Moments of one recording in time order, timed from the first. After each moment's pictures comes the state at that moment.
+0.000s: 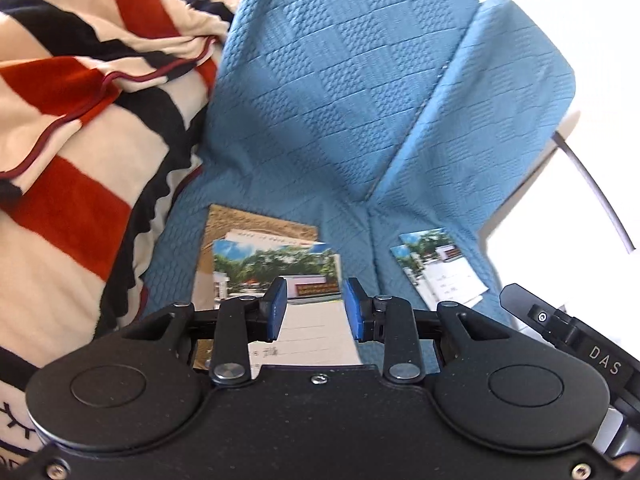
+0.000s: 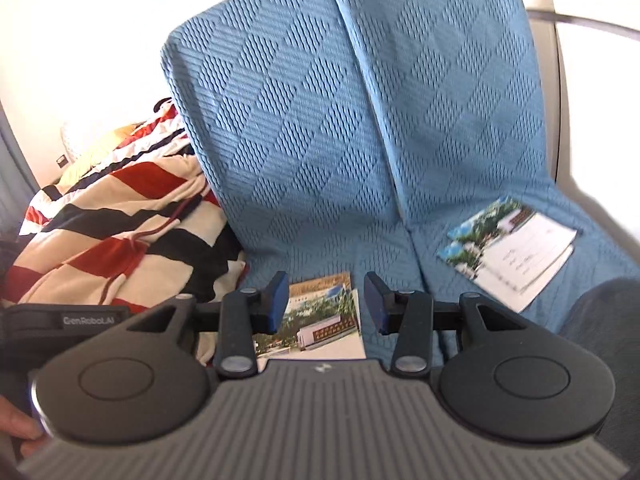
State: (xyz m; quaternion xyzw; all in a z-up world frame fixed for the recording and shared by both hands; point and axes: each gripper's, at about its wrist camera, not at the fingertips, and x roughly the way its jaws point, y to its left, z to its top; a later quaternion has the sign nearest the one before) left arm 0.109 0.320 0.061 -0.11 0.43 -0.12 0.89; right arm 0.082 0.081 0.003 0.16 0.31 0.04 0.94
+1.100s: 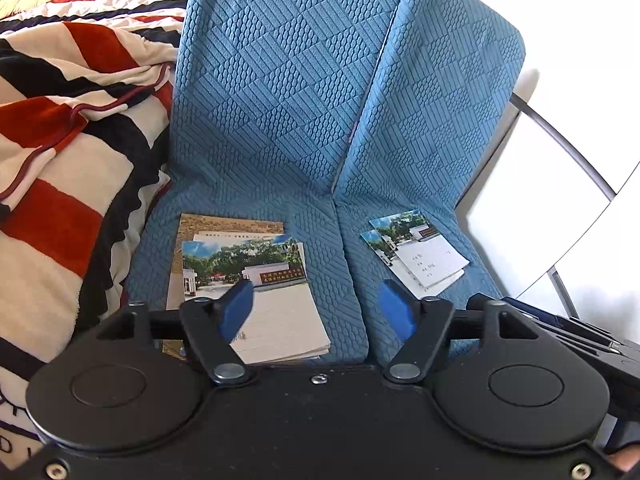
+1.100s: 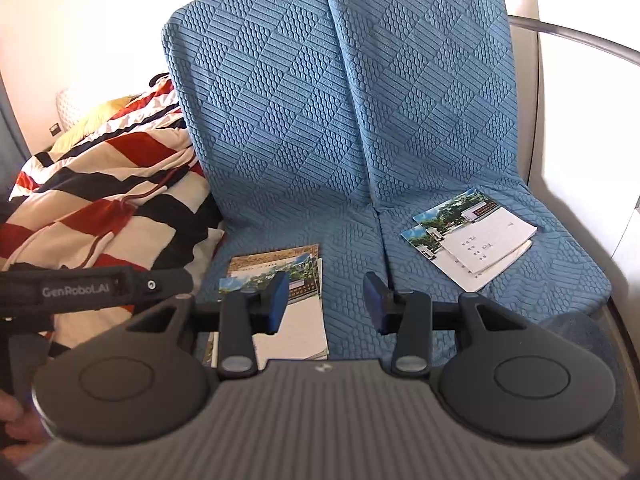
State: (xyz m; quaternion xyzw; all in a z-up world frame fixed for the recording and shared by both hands) left arm 0.053 0.267 0.069 -0.04 0.40 -0.15 0.90; right arm 0.037 0.061 -0.001 0.12 0.33 0.03 0.93
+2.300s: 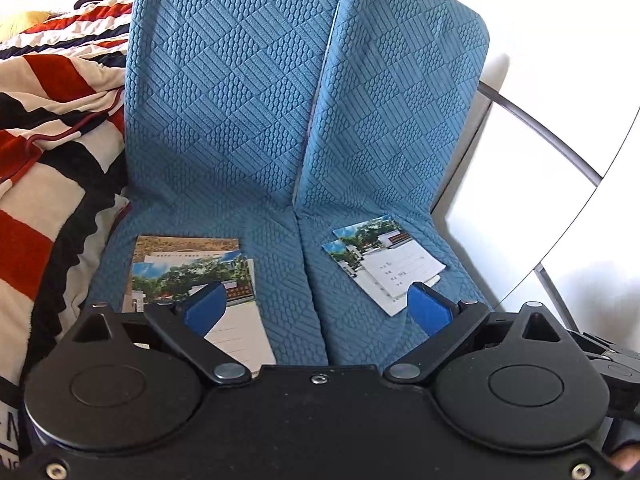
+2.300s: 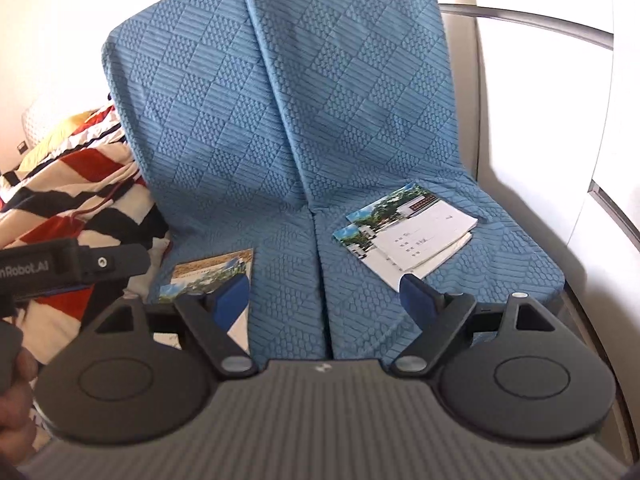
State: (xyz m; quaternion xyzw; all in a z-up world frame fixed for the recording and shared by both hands) left arm 0.049 0.189 0.062 -0.02 0.38 -0.17 0.91; right arm 0.029 -0.023 -0.018 0.13 0.34 -0.03 0.93
